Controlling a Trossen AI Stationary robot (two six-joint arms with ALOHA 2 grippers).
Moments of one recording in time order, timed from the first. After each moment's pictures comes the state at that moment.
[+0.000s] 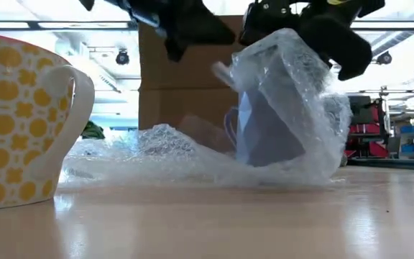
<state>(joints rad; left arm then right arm) -0.21 1.57 1.00 0.19 -0.26 -0.16 0.30 1.81 1.07 -0.34 0.17 0.14</state>
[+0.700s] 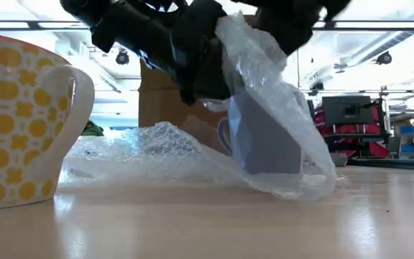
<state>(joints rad) -0.20 1.78 1.00 0.30 -0.20 -0.20 0.30 1.76 1.28 -0.55 0.18 0.17</state>
